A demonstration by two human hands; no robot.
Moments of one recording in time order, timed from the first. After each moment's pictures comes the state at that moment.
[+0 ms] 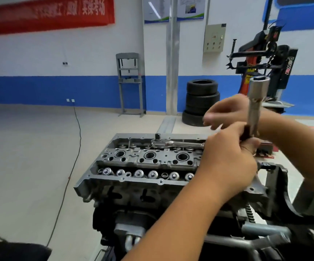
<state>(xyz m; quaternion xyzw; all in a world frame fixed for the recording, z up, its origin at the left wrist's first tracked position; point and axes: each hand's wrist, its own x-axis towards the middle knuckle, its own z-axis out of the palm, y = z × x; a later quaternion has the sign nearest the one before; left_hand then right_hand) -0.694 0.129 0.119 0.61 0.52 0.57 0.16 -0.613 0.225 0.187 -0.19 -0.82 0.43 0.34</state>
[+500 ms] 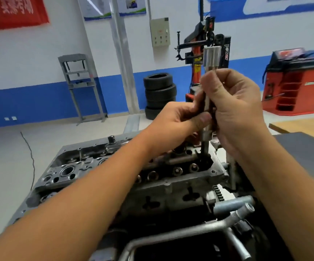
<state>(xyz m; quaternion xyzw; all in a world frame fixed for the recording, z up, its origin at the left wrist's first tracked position) -0.743 0.178 0.138 0.76 0.36 0.45 0.30 -0.602 0.192 0.150 -0.12 -0.58 0.44 0.68</state>
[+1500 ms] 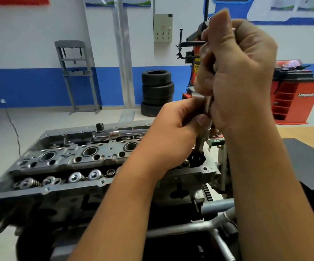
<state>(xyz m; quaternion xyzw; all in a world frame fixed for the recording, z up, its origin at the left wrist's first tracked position) -0.713 0.155 0.112 0.68 0.41 0.54 0.27 -0.606 0.184 0.179 -0.09 -0.62 0.36 0.69</state>
